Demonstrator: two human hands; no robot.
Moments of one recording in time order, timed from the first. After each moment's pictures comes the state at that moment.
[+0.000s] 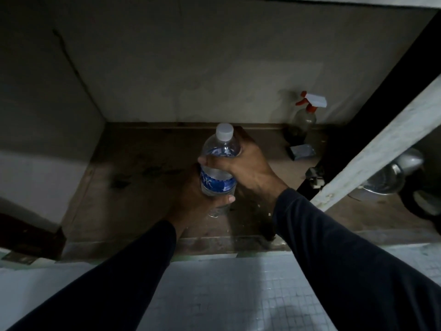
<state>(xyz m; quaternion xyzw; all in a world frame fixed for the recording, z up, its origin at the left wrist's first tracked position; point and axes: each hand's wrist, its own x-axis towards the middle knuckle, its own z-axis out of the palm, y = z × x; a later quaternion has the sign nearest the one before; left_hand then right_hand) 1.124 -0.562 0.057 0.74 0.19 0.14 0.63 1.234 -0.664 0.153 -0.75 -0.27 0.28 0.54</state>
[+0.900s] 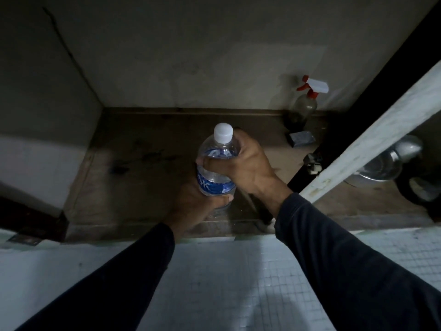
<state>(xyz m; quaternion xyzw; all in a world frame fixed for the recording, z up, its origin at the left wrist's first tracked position) 1.093 -0.590 0.059 0.75 0.30 0.13 0.58 1.207 -0.685 0.149 -0.73 -0.30 0.23 0.56</state>
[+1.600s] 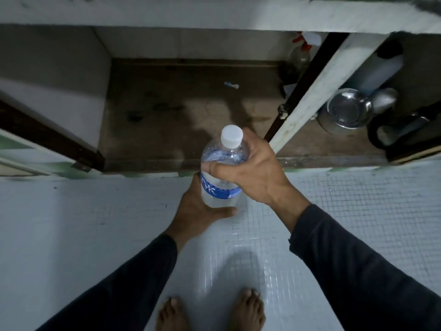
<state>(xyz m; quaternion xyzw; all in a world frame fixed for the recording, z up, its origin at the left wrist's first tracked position) 0.939 -0.700 0.156 0.70 0.29 0.00 0.65 1.075 -0.790 0.262 -0.77 -0.24 0.30 0.51</state>
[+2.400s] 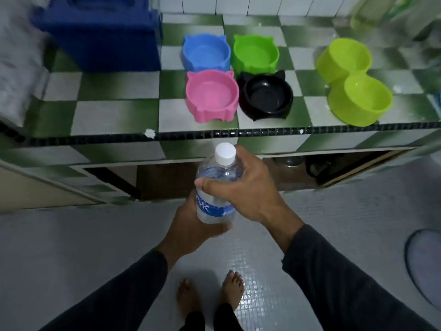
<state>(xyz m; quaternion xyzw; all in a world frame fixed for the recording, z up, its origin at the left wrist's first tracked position) 0.900 -0.723 0.550 0.73 0.27 0.02 0.63 1.023 -0.822 0.667 -0.77 -0.22 0.29 0.53</state>
